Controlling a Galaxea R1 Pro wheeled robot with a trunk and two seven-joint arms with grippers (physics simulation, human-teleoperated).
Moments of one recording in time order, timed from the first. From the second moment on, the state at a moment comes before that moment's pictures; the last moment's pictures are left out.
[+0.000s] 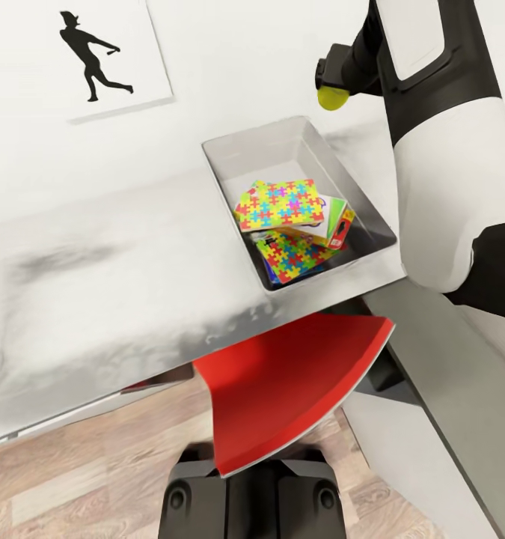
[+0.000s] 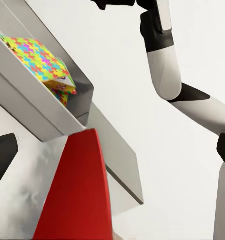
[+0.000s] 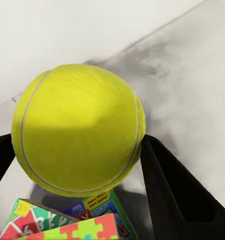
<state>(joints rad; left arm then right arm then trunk) -0.76 0.95 0.28 -1.41 0.87 1.04 -1.57 -1.96 0.16 0.07 -0.76 -0.65 1.02 -0.80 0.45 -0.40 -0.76</state>
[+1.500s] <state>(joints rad) -0.76 0.95 0.28 -1.41 0.87 1.04 -1.57 -1.93 0.17 0.08 -0.76 -0.65 1.02 -0.80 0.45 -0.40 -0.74</state>
